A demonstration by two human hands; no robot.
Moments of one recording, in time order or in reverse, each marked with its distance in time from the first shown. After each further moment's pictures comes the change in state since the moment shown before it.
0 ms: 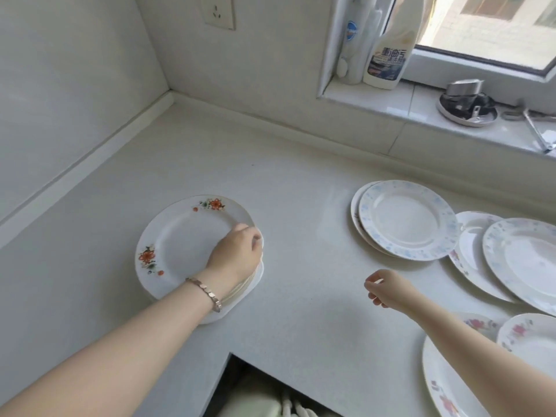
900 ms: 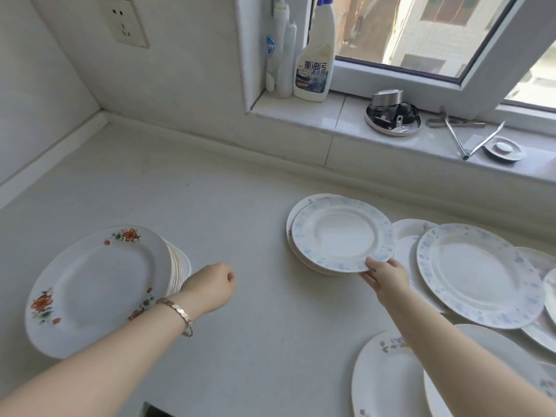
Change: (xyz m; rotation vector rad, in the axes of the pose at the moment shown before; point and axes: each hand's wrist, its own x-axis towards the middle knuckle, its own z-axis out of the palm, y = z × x) left_hand 0.034 0.082 0.065 0.204 -0.313 -0.063; right_hand 0.057 0.058 -0.102 1.313 0.307 0.166
